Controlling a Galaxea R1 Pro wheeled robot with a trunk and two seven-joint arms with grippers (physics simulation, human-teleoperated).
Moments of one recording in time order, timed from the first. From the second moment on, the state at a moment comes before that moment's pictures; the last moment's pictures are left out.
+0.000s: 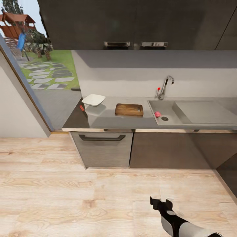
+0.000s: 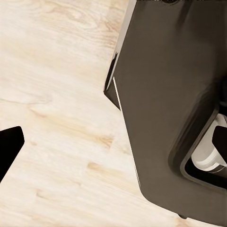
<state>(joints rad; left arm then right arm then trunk) 0.01 0.02 0.19 0.06 0.14 -0.36 -0.01 -0.65 0.01 0.40 -0.02 -0.48 -0.28 -0.11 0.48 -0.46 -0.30</state>
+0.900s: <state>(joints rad) 0.00 -0.10 -0.06 -1.28 0.01 0.36 0.15 -0.33 0.08 0.40 -0.07 -0.48 -0.79 -0.16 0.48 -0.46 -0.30</state>
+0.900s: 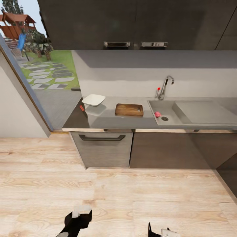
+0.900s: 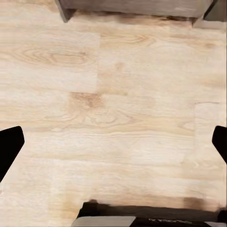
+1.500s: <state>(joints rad) 0.00 -0.10 -0.20 -1.46 -0.01 0.46 0.15 -0.33 0.08 0.40 -0.07 -0.48 -0.80 -0.16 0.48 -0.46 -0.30</state>
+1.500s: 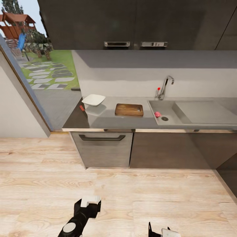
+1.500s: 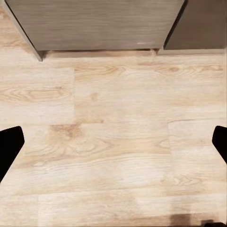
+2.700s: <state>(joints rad) 0.00 -0.10 -0.23 -1.49 -0.01 0.46 0.15 -0.33 0.08 0.40 -0.07 -0.48 -0.80 -0.17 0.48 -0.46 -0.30</state>
